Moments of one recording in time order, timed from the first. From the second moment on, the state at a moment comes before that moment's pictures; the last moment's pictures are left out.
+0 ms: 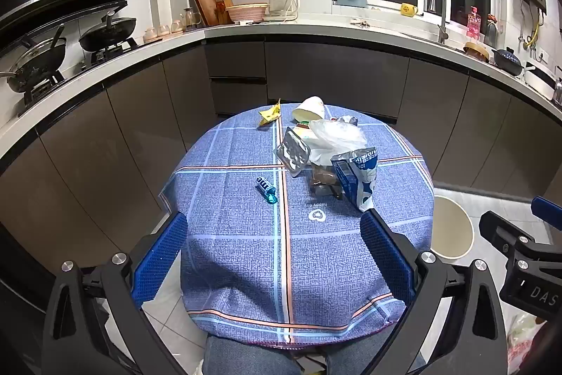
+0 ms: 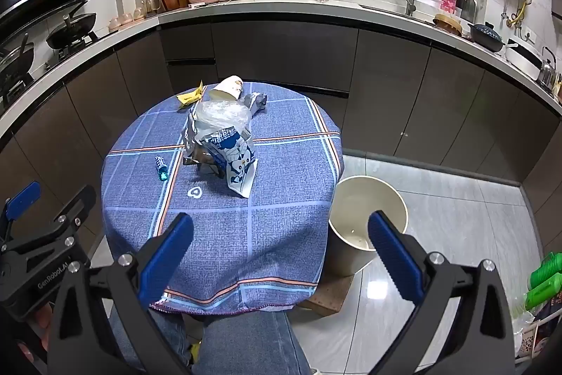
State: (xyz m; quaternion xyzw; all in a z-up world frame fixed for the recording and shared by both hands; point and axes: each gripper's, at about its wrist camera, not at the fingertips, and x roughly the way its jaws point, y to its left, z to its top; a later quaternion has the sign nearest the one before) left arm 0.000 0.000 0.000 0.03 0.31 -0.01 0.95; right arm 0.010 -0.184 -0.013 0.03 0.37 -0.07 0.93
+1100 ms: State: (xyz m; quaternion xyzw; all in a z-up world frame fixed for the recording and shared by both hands) left arm -0.002 0.001 -0.004 0.03 0.32 -0.01 0.95; right arm 0.011 -0.184 -0.013 0.03 0.37 -0.07 0.93
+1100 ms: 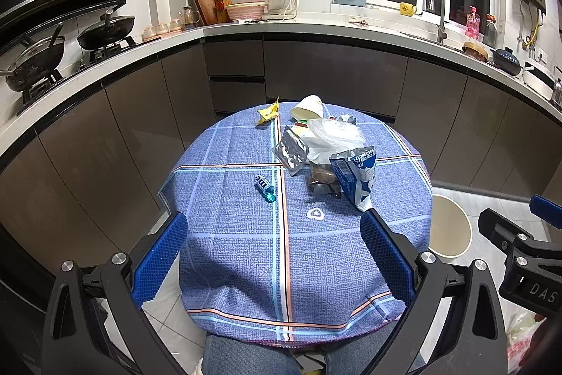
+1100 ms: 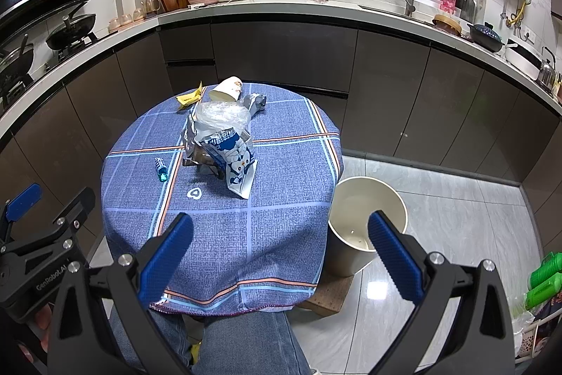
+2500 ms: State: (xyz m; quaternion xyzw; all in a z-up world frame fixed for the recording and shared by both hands) left arm 0.001 0.001 -0.007 0.03 0.32 -0.01 0.95; right arm 0.013 -0.181 -0.011 0.03 0.37 -0.07 0.93
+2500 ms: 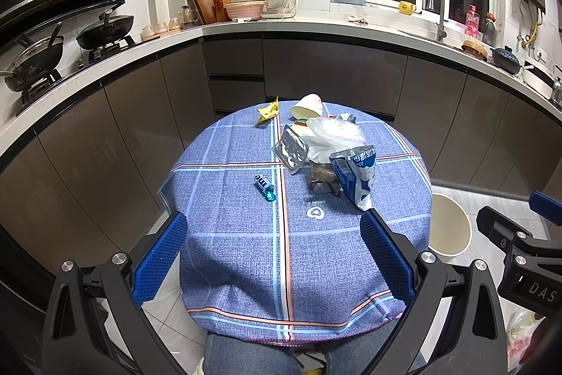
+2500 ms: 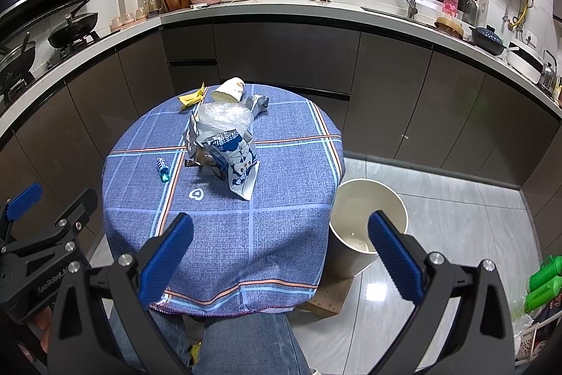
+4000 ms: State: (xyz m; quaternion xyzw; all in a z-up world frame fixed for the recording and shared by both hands) left arm 0.064 0.024 -0.034 -0.02 0.37 -0.05 0.93; right arm 0.087 -0.188 -0.068 0.02 0.36 0.01 0.93
